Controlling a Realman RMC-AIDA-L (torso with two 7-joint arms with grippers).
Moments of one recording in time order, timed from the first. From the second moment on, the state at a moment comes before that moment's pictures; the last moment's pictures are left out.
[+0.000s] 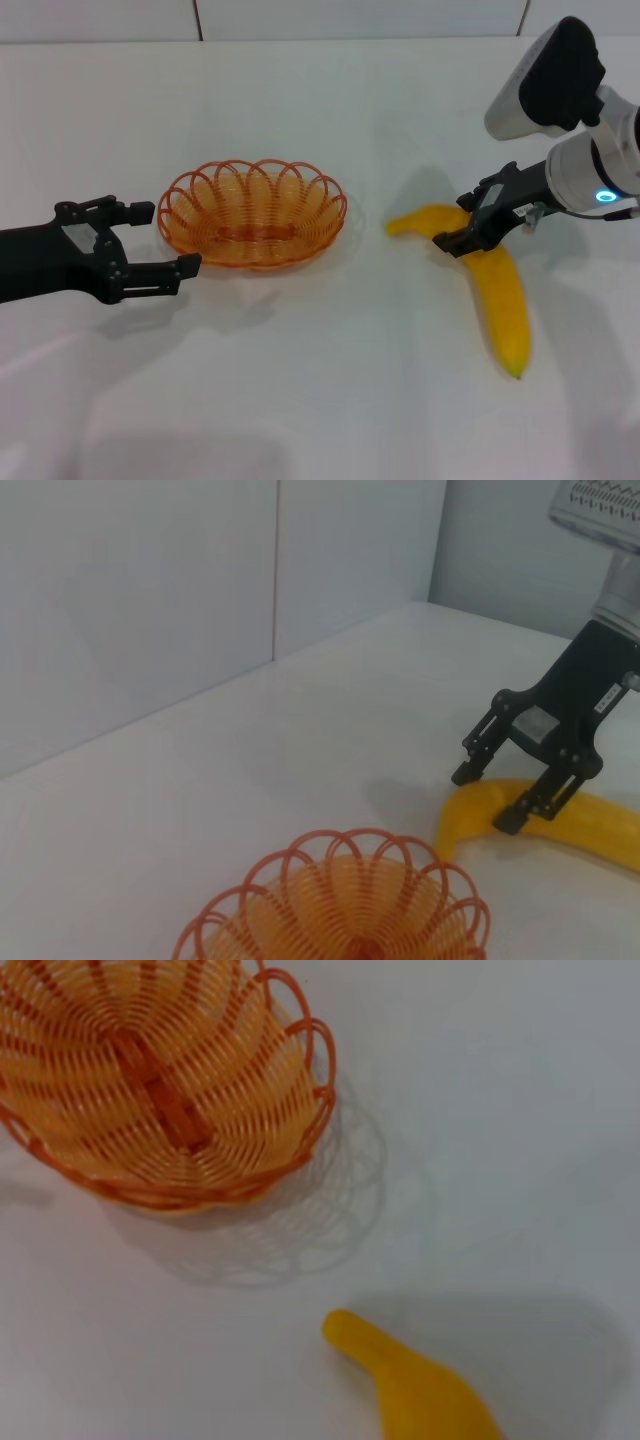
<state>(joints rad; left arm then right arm) -0.08 -2.04 1.28 1.38 1.81 1.29 -1.77 0.57 2.03 -1.43 -1.02 -2.41 -1.13 2.18</state>
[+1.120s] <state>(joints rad) -0.08 -2.04 1.30 1.38 1.80 1.29 -1.72 0.55 2.03 -1.47 -1.23 -2.25 -1.15 2.06</state>
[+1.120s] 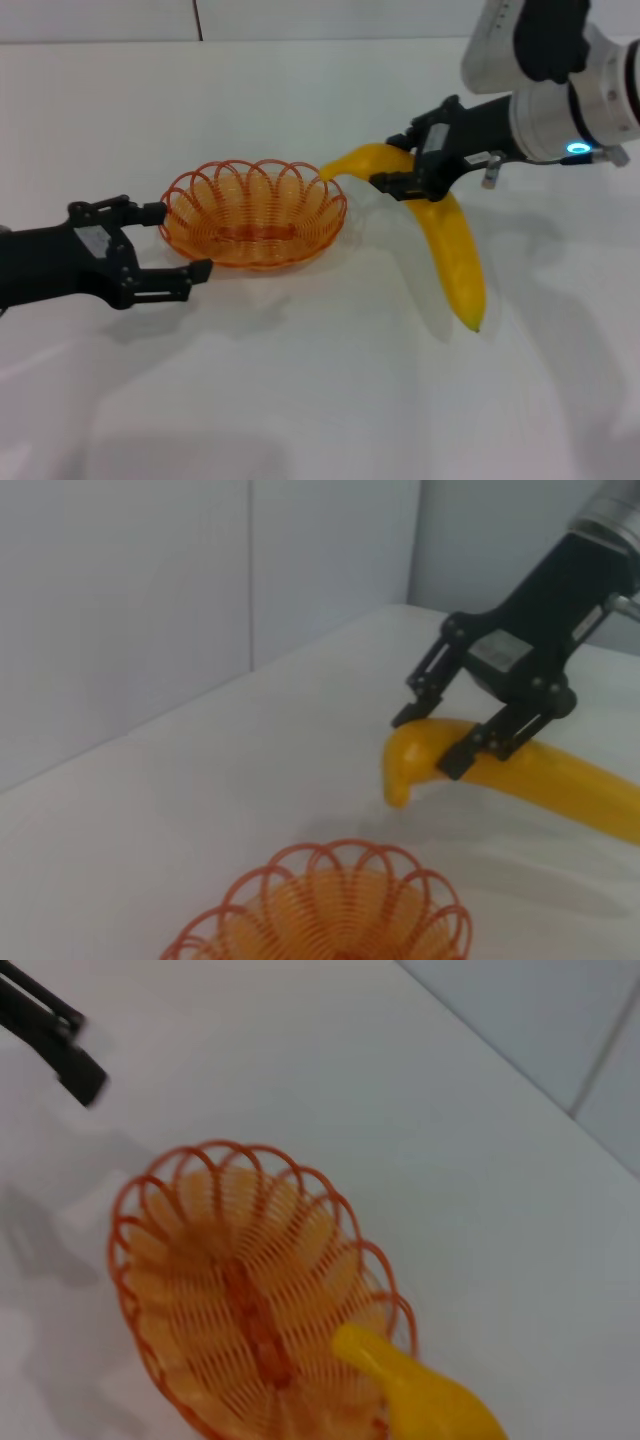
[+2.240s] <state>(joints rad) -0.07 -2.04 1.33 1.38 1.77 1.29 -1.69 0.75 2.04 -1.67 -1.13 -2.16 -1.05 2.00</state>
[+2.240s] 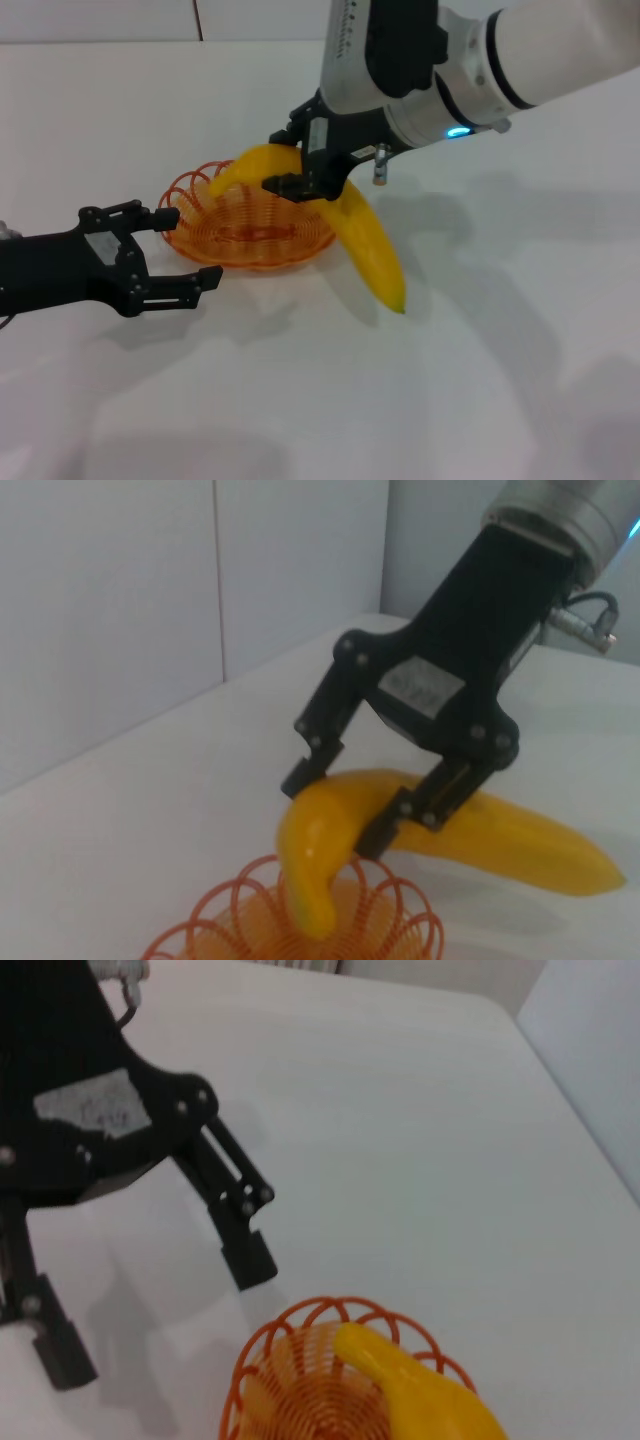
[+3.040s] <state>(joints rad) -0.09 -2.04 1.35 1.38 1.79 1.29 -1.70 0.87 2.04 -1.85 -1.00 -2.12 -0.83 2.00</state>
